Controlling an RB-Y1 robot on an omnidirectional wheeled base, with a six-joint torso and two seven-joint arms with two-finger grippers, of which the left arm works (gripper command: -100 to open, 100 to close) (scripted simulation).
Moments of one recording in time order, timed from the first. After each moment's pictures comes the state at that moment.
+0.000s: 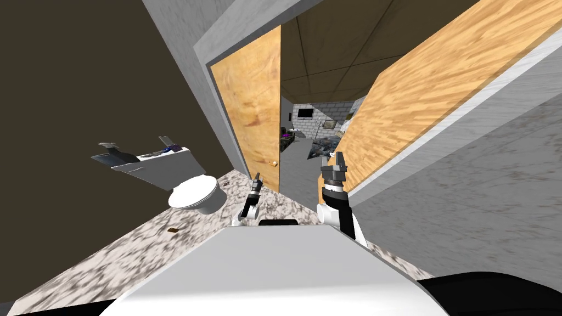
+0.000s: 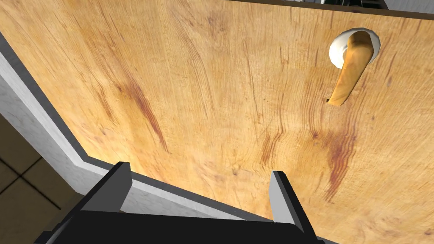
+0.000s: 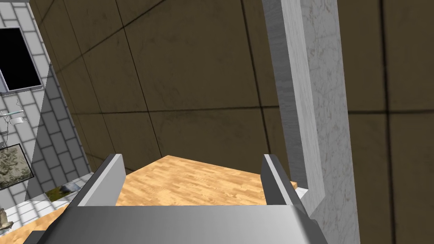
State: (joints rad) arm 0.06 0.08 -0.19 -1.22 0.14 -0.73 0.01
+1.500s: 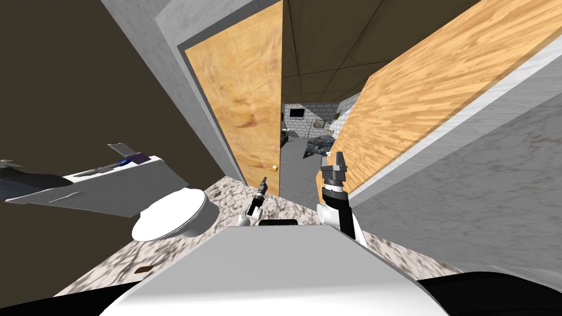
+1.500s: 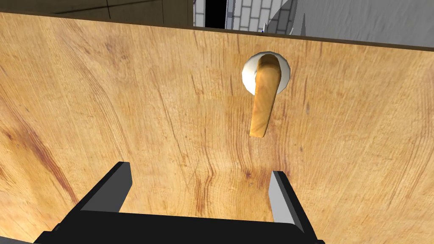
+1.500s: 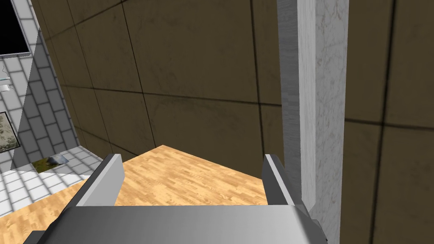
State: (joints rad) arm -0.13 0.07 -0.27 -0.80 0.15 -0.79 0.01
